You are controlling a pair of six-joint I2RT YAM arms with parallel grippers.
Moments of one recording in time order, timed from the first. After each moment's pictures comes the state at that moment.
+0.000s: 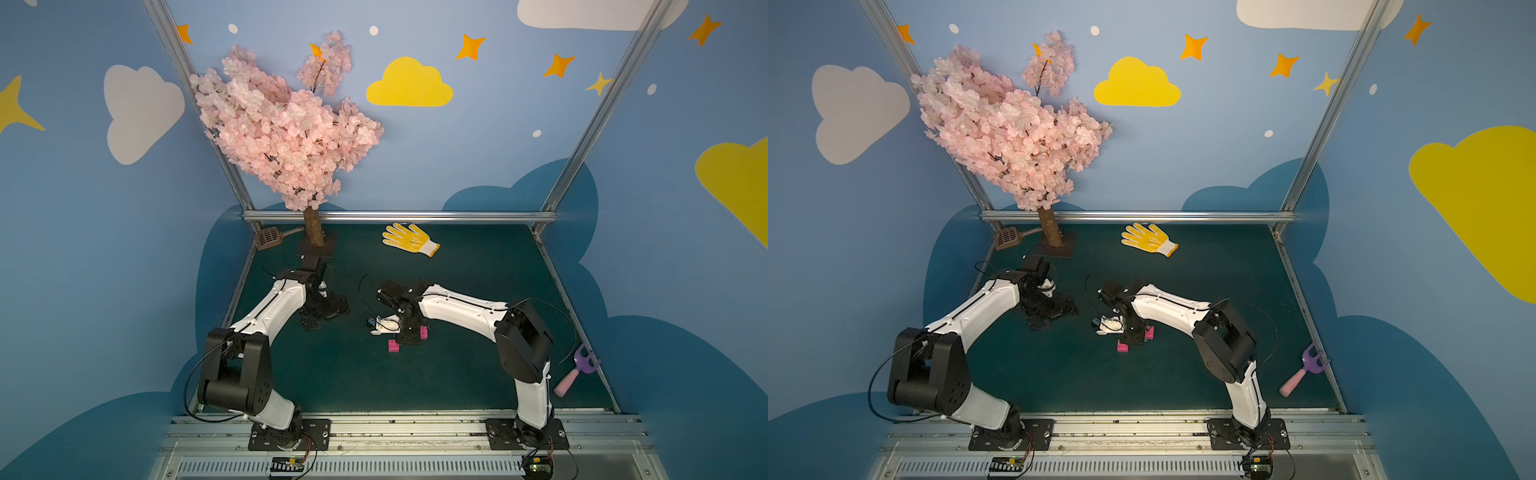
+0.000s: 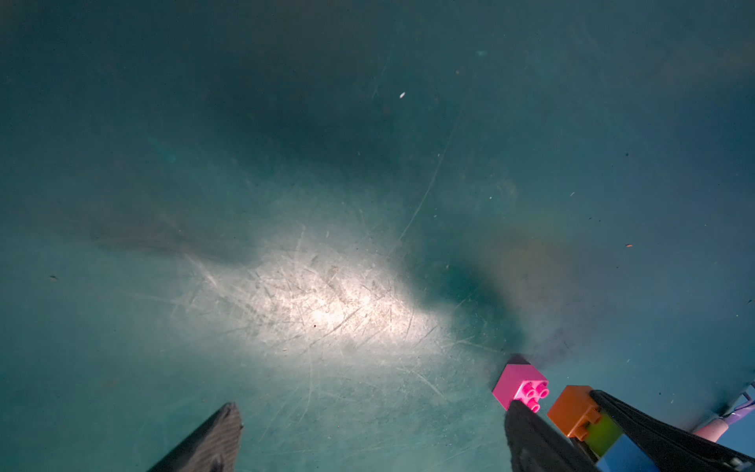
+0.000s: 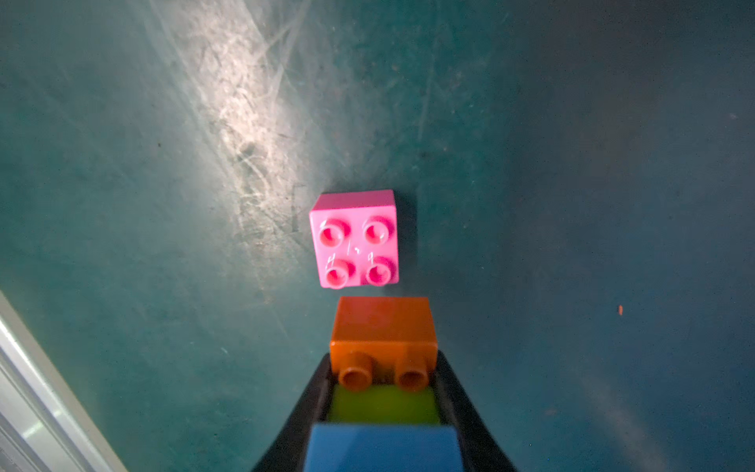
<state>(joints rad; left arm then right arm) -0.14 1.54 1.08 -0.94 0.25 -0.47 0.98 1.99 1.55 -1.04 -0.02 -0.62</state>
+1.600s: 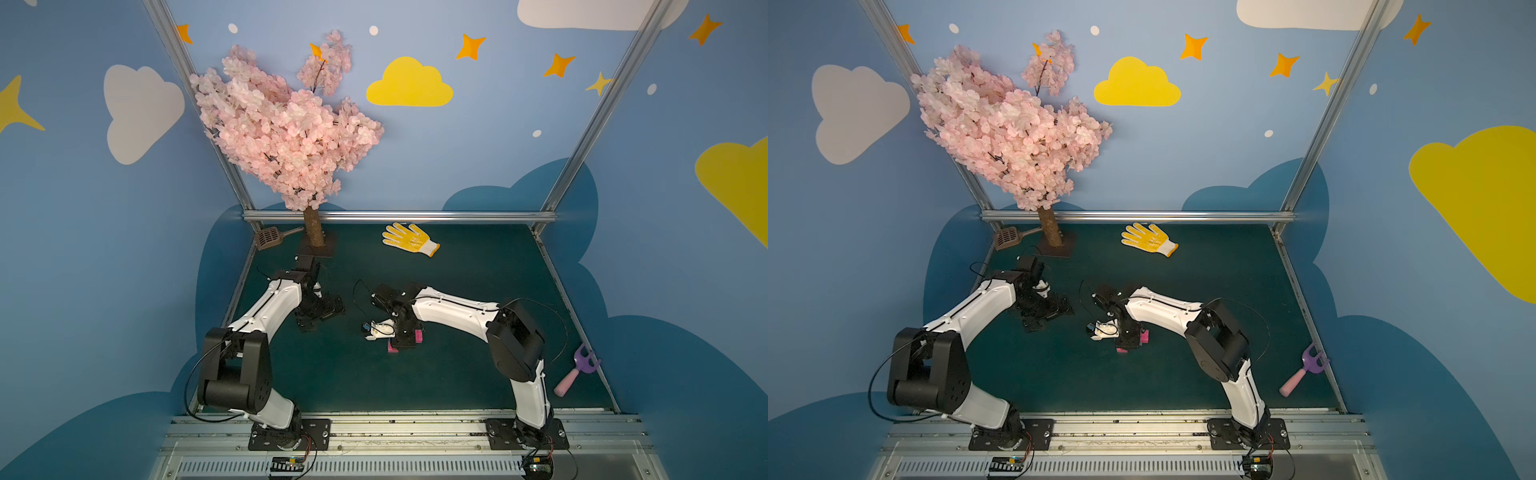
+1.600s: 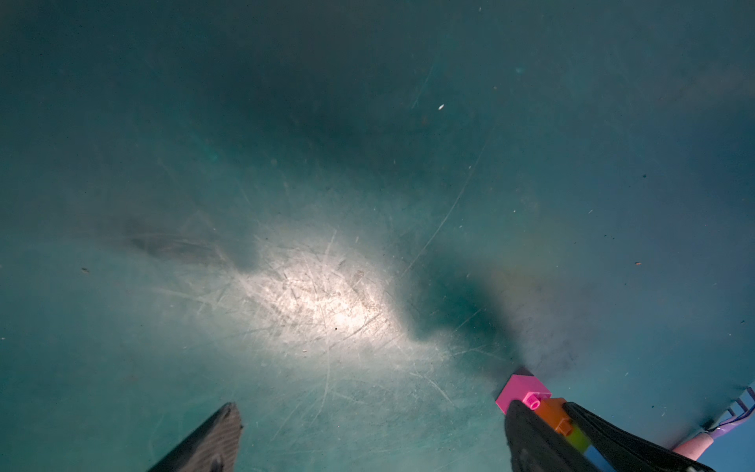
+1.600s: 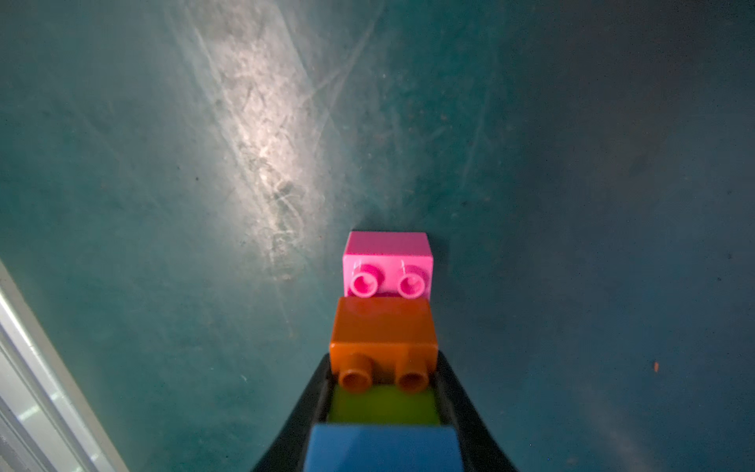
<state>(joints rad) -0.09 1.54 1.07 -0.94 0.26 -0.48 1.01 2.03 1.57 -1.04 -0.06 -0.63</state>
